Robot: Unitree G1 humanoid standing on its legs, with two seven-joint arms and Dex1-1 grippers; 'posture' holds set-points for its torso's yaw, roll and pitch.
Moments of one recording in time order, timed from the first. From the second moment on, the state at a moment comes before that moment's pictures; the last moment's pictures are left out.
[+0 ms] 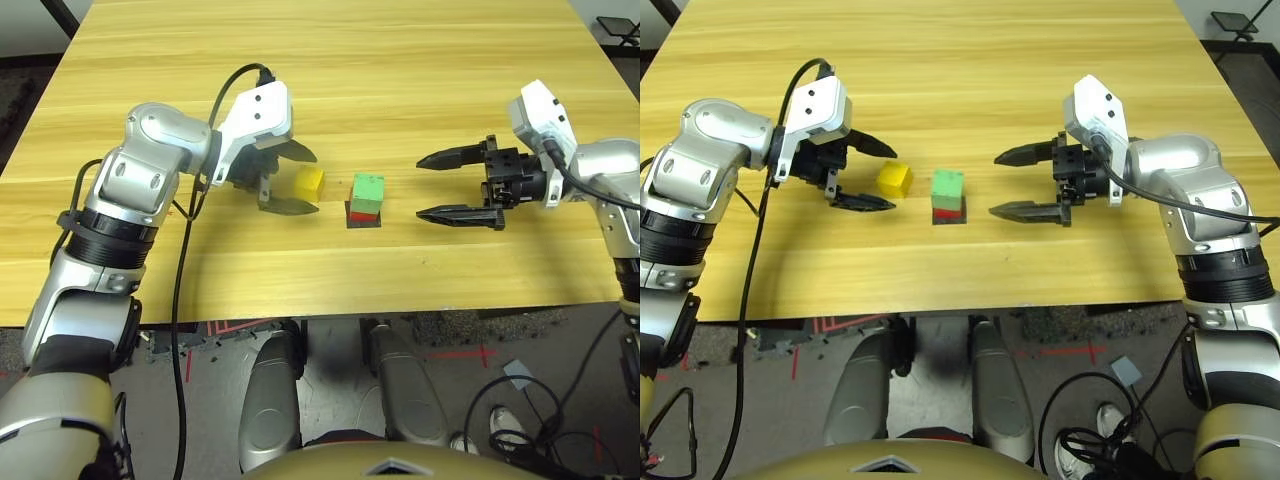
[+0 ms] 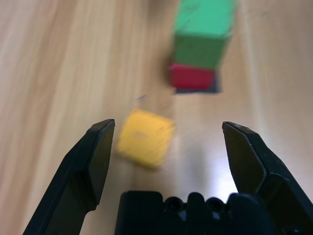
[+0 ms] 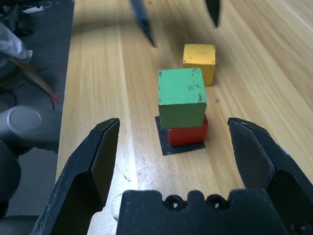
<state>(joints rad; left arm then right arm) -0.97 0.65 -0.27 0.35 -0.09 0.18 -1.37 -0.70 -0.80 0.06 0.04 0.44 0.44 1.37</state>
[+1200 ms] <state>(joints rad) -1.10 0.54 -0.26 0.56 -0.02 0.25 -1.47 -0.66 -0.80 0.05 0.00 0.44 0.46 1.34</state>
